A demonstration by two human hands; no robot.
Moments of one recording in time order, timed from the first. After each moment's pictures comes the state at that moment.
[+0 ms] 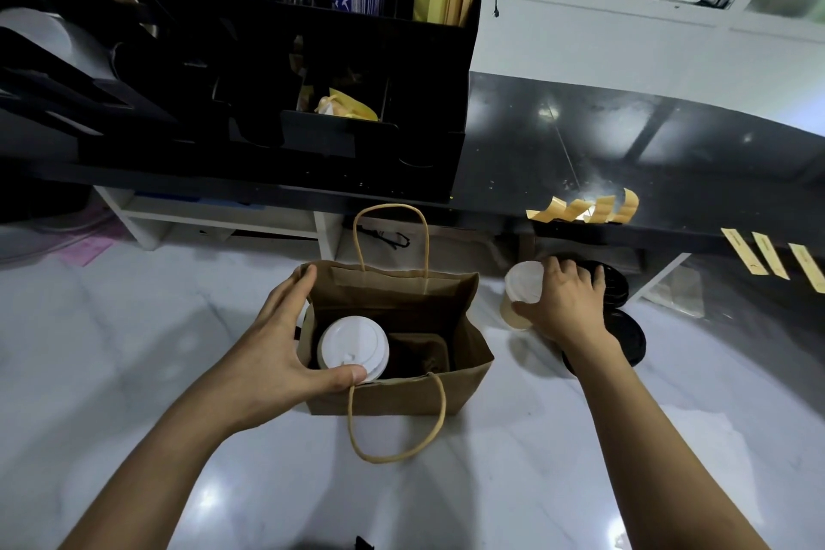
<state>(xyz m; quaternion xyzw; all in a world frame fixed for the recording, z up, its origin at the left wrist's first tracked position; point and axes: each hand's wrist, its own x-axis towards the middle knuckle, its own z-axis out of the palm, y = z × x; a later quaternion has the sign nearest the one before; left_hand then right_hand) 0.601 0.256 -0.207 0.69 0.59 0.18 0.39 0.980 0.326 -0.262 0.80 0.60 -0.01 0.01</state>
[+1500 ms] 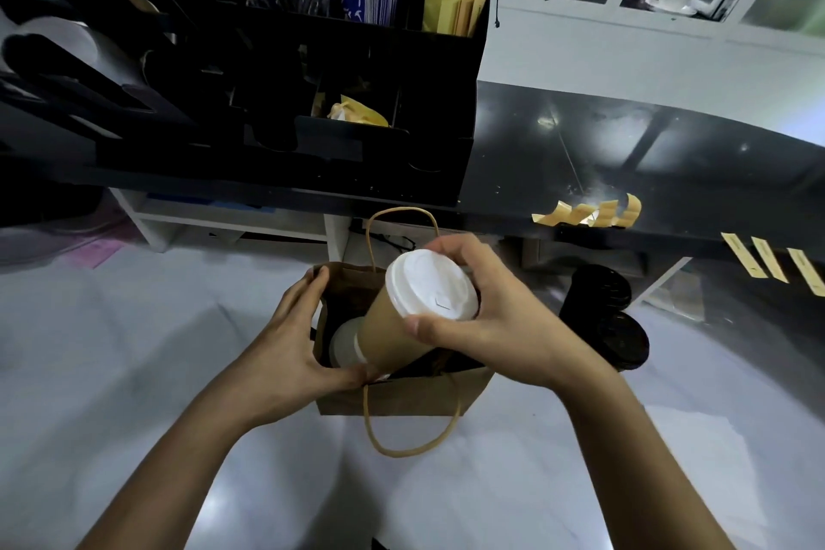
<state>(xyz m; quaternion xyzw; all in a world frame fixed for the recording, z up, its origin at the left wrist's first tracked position) 0.600 0.255 -0.204 0.69 0.58 0.18 0.39 0.853 0.243 -0.130 0.56 0.69 -0.38 -0.26</state>
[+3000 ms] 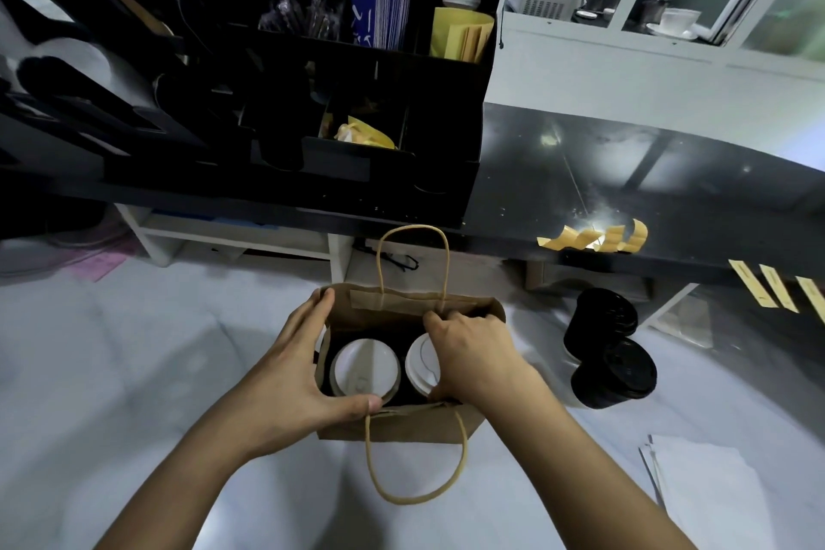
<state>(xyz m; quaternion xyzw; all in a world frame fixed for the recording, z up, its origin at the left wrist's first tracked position) 0.597 0.254 -0.208 0.69 0.57 0.18 0.40 0.827 0.288 -0.195 0.60 0.78 -0.02 0.16</state>
